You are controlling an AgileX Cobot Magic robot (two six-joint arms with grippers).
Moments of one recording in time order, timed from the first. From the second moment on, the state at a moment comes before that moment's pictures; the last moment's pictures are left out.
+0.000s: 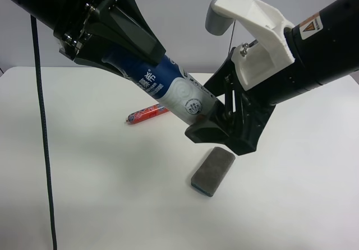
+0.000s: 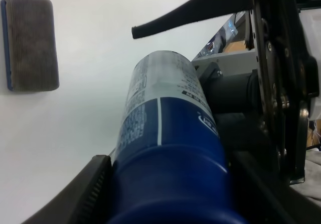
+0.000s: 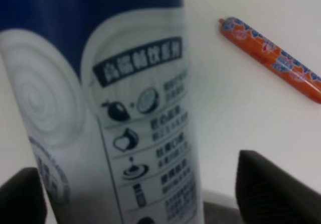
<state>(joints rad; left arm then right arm) -0.44 1.46 -1.29 -0.86 1.16 0.26 0.72 1.22 -0.90 0.43 0.63 -0.81</state>
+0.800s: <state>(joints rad) -0.44 1.46 -1.29 -0.87 1.15 0.28 0.72 1.22 -0.90 0.43 0.63 -0.82</state>
